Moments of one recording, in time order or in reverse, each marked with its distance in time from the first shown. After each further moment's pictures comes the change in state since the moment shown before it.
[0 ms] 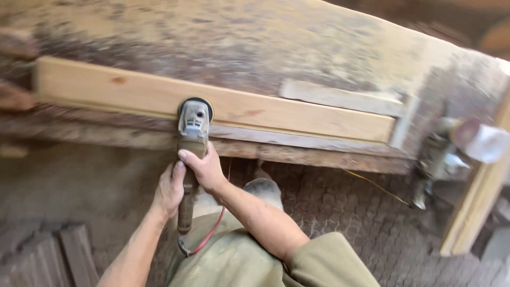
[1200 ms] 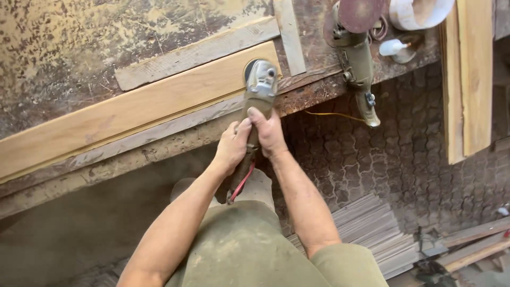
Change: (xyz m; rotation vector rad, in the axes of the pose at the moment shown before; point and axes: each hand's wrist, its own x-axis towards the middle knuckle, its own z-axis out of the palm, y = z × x) left_hand -0.032 0.045 0.426 0.445 -0.427 -0.048; right_hand -0.038 0.035 -0.442 0.335 0.409 -0.386
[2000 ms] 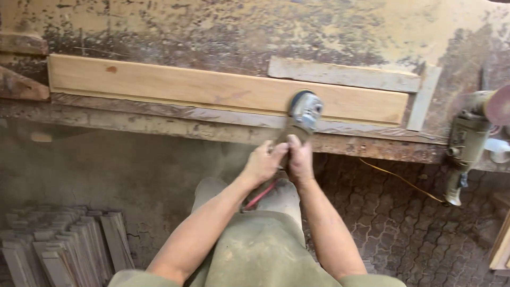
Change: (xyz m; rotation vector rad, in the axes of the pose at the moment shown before) left_hand -0.004 -0.152 -0.137 -0.095 0.065 -0.046; right_hand -0.051 0.052 0.161 -0.272 -0.146 0.055
